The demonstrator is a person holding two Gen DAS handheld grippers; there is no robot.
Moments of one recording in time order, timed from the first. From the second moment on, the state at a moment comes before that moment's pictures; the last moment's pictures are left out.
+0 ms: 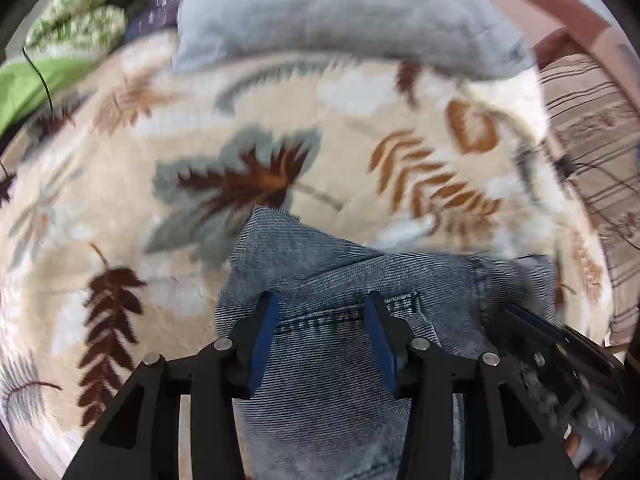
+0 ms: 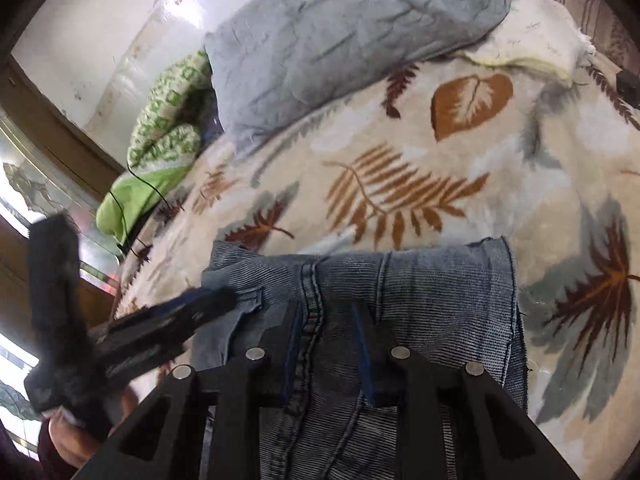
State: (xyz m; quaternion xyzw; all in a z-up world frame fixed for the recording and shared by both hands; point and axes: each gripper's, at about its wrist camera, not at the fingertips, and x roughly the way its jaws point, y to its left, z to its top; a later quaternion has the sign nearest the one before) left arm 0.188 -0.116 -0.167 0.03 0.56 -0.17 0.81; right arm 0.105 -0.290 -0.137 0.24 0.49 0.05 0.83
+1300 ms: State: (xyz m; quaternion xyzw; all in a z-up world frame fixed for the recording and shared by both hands) left arm 0.015 -0.082 -0.163 0.09 0.48 -0.20 0.85; right arm -0.032 -0.262 -0.129 0.11 0.50 0.08 0.85
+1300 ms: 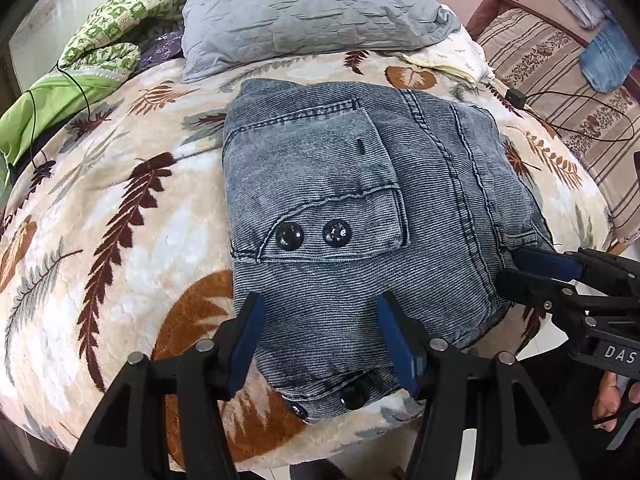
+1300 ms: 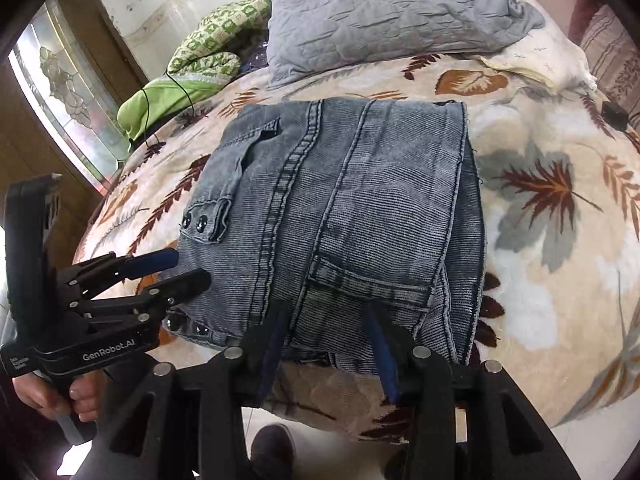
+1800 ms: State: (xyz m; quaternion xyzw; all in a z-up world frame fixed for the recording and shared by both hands) left arm 0.006 -0.071 -0.134 0.10 0.45 -0.14 0.87; right arm -0.032 -0.288 -0.100 0.18 0.43 0.04 0.88
